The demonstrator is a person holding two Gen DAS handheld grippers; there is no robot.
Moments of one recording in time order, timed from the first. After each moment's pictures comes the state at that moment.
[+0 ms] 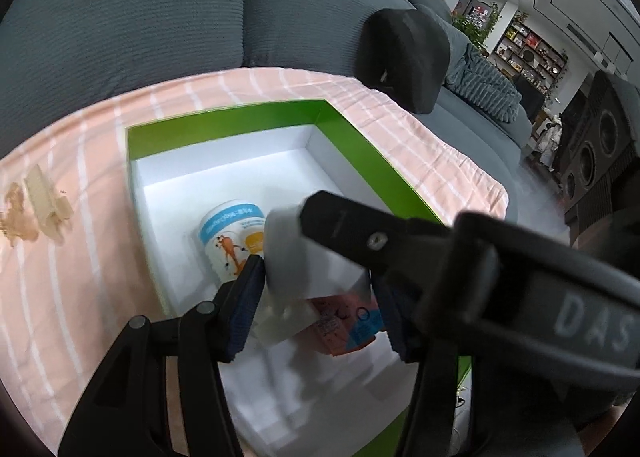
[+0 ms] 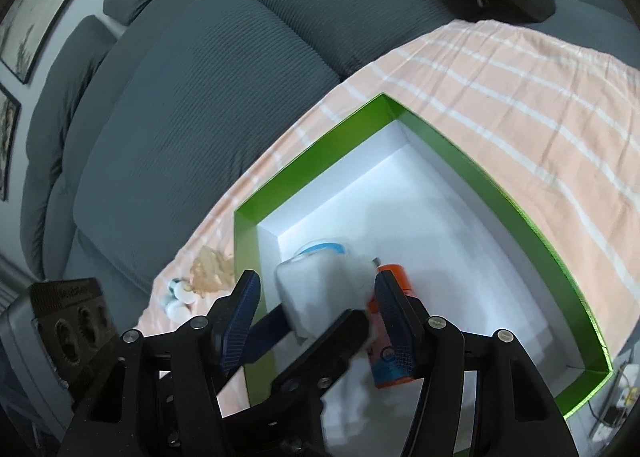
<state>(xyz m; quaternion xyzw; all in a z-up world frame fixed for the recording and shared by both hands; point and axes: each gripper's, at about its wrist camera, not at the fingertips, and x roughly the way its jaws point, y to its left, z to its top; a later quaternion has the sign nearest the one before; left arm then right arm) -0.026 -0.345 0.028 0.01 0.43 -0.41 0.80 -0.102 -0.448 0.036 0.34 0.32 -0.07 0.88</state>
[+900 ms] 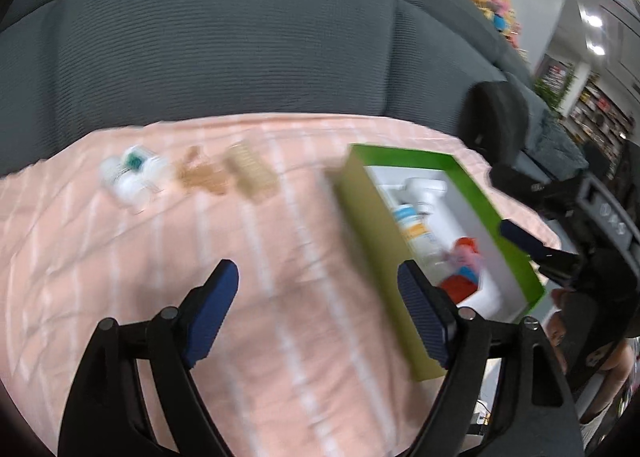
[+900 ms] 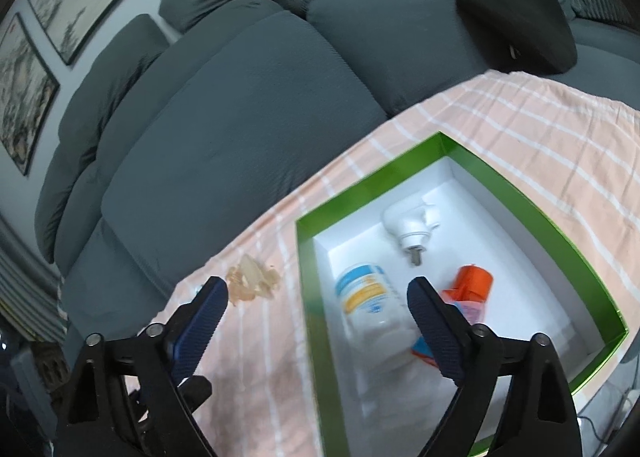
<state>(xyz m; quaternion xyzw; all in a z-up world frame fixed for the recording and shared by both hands) -0.041 -0.179 0.053 -0.04 0.40 -0.24 0.88 -0.118 -0.393 0.064 0.29 0.24 -0.05 0.92</state>
